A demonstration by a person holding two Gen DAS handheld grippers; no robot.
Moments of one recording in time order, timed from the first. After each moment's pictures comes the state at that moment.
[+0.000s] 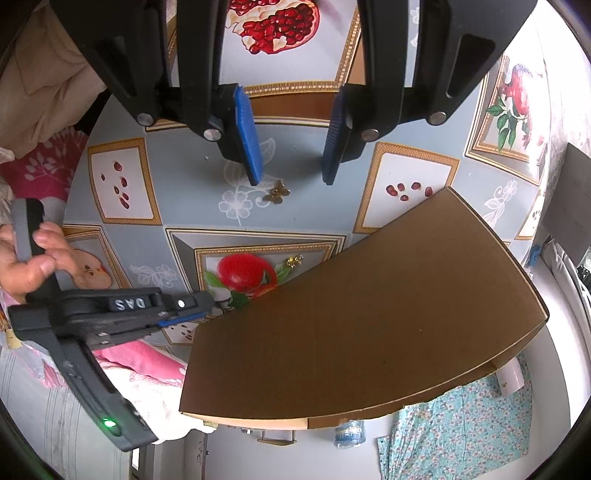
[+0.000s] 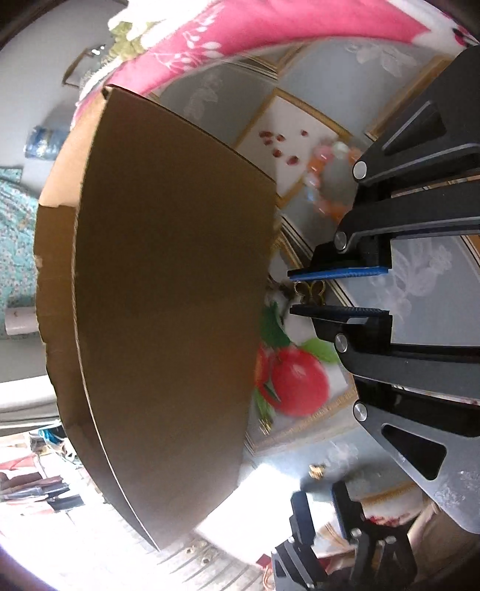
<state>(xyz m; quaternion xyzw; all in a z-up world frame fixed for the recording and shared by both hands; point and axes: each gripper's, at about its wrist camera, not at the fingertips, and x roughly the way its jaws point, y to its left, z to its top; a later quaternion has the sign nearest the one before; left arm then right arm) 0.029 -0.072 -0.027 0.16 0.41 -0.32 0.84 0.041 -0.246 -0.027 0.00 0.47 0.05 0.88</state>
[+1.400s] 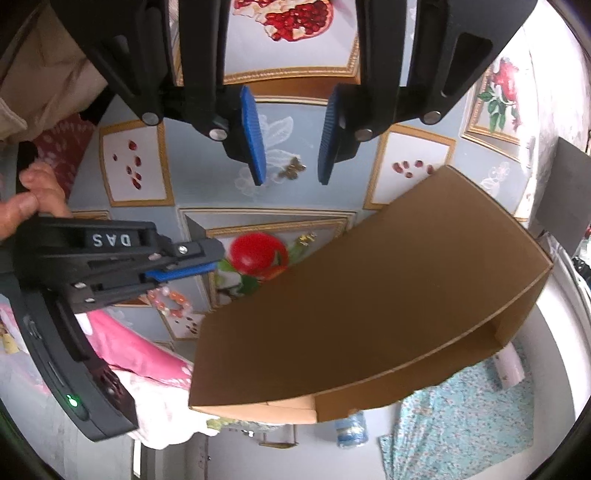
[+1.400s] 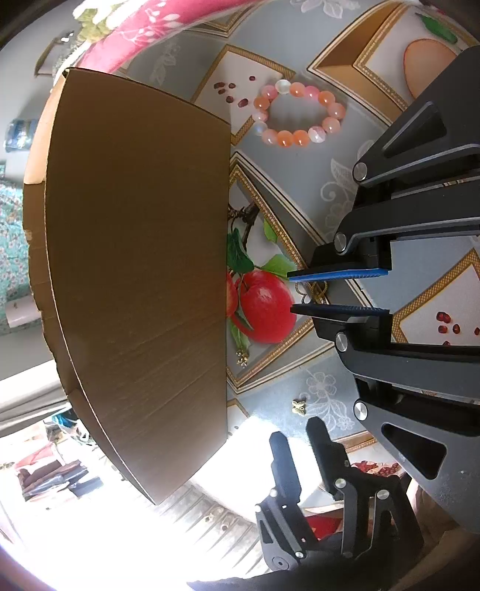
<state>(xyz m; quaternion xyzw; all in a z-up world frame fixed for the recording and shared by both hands) 0.027 -0.092 -0.009 0.18 0.41 -0.32 0.84 0.024 -0.244 -0.032 0.07 0.47 0.10 0.87</state>
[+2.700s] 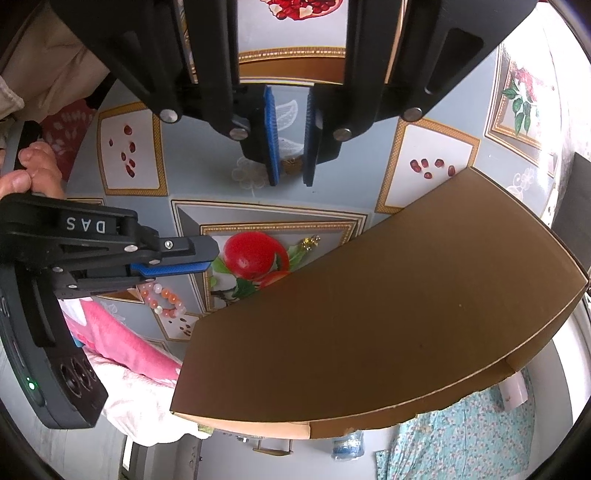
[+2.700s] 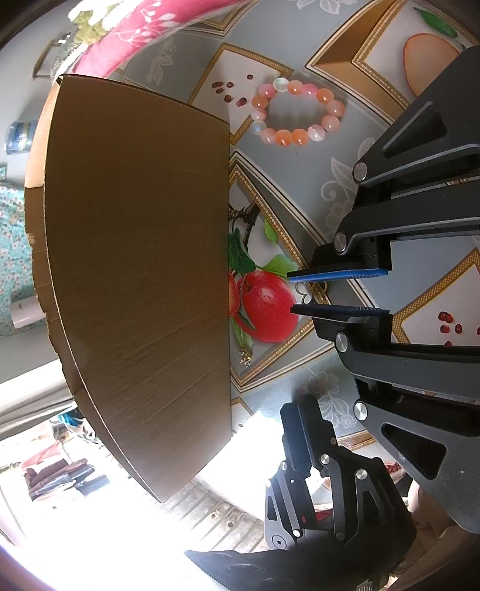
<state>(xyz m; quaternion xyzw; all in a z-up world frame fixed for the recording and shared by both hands) 0.046 -0.092 -0.019 0.15 0.43 -0.32 0.83 0.021 -0.250 -0.028 0.07 0.46 0.11 0.88</state>
